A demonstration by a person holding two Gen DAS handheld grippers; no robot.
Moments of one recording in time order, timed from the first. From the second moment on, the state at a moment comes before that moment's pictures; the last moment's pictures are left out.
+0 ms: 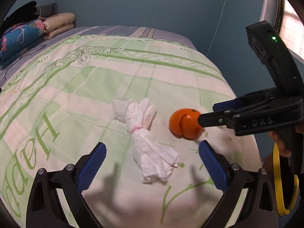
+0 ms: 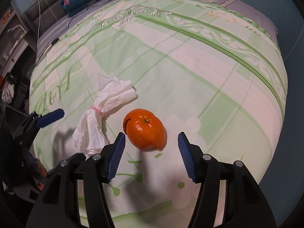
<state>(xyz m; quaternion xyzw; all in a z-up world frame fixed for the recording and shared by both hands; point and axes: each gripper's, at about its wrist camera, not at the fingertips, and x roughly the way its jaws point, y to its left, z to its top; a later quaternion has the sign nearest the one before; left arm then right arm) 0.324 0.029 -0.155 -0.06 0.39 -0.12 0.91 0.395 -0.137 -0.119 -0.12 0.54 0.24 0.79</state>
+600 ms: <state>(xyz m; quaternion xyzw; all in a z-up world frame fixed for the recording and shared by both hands) 0.374 0.031 -0.193 -0.06 0.45 -0.11 0.88 0.418 -0.104 -0.139 -0.18 0.58 0.23 0.76</state>
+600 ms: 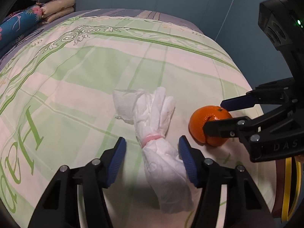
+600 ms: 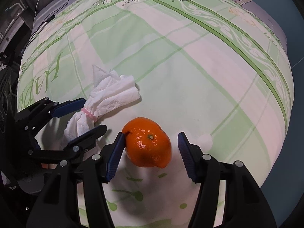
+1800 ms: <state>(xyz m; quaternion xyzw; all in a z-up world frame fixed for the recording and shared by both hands) 0.251 0.024 -0.066 -0.09 0.34 -0.13 0.93 0.294 -0.215 -0.015 -0.02 0.47 0.24 0.85</state>
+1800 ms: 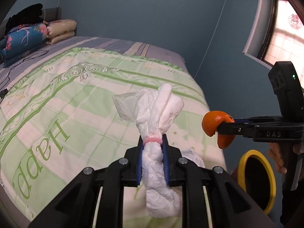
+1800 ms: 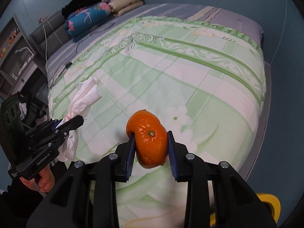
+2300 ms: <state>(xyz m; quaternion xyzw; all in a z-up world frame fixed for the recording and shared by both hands) 0.151 -0.081 0.013 -0.02 0.25 -0.23 0.94 0.194 -0.344 0.023 0.08 0.39 0.18 0.90</state>
